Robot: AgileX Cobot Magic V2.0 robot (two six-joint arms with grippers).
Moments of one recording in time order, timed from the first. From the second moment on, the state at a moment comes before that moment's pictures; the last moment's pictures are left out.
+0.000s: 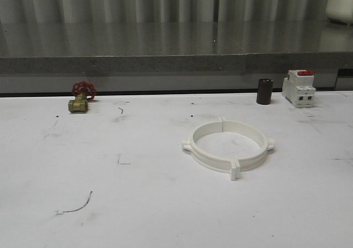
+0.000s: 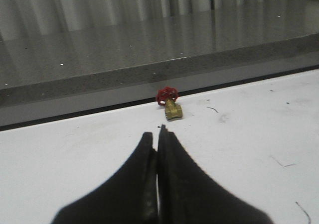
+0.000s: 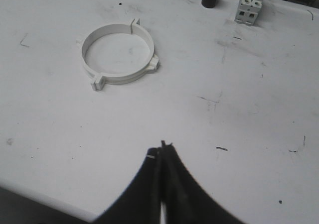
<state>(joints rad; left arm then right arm) -0.16 0.04 0.00 -0.14 0.08 0.25 0.26 0.45 -0.57 0.06 0.80 -0.06</state>
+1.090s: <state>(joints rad) -0.06 0.00 0.00 -0.02 0.06 0.03 0.26 0.45 -0.57 0.06 0.80 -0.06</state>
